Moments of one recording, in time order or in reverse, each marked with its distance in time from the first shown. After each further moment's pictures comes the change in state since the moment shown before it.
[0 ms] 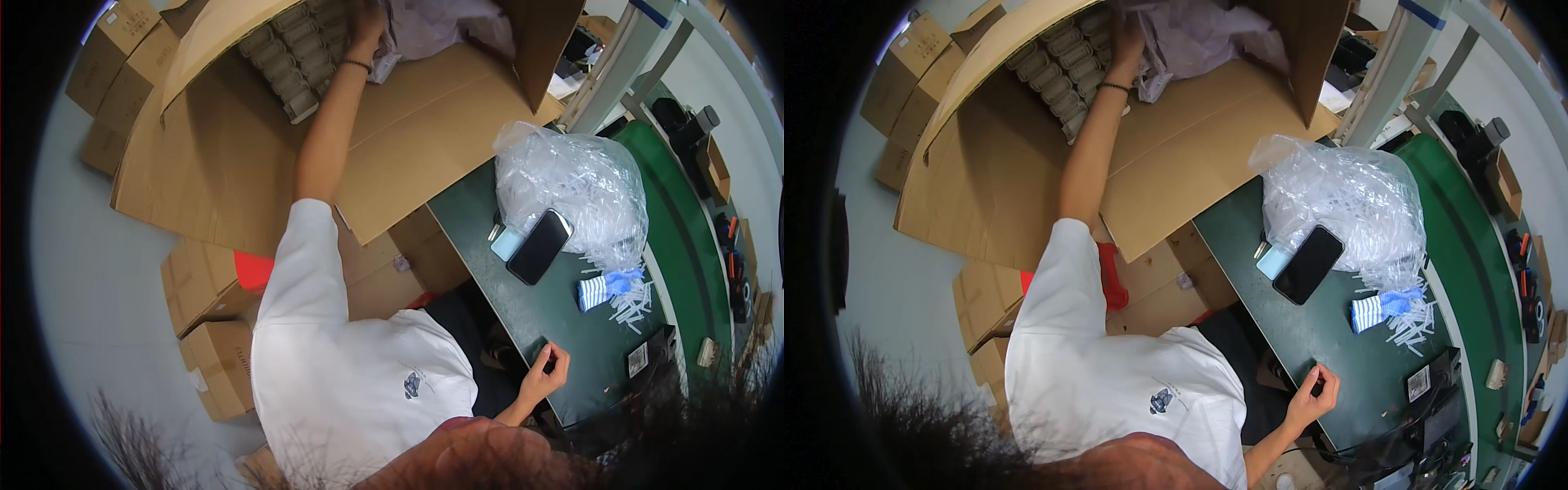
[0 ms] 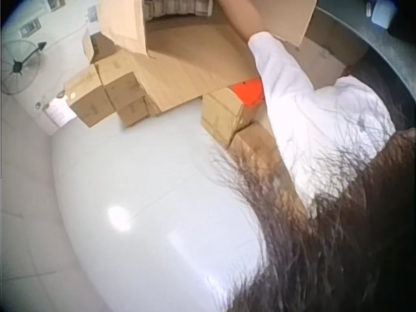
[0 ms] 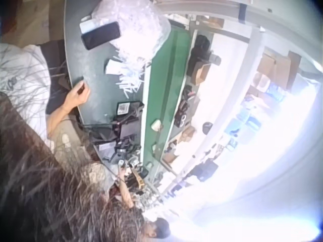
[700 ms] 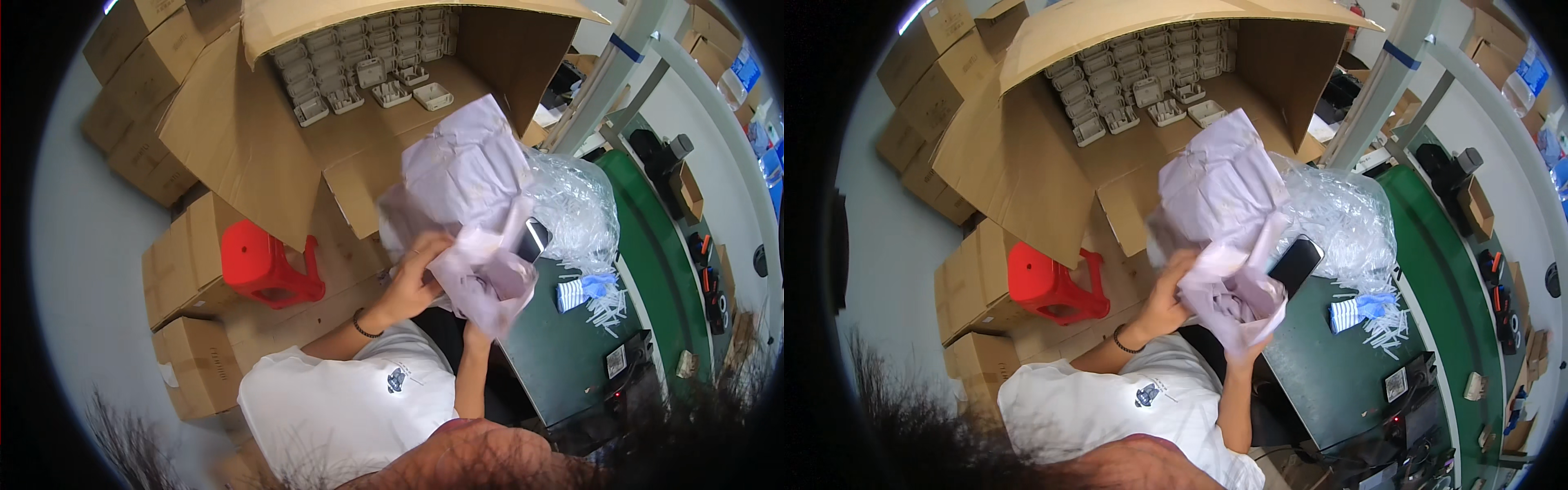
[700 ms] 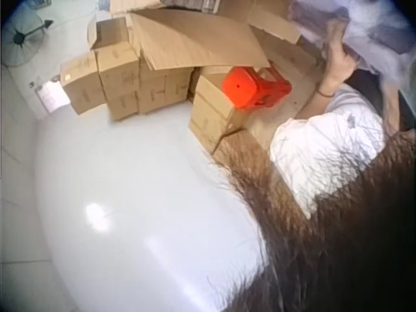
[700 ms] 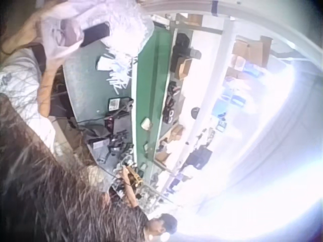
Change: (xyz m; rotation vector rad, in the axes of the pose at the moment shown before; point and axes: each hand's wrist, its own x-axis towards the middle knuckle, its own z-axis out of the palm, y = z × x) left_hand -0.380 0.267 -0.238 -0.623 -0.831 -0.339; right_hand -0.014 -0.034 0.140 0.982 -0.279 -0.028
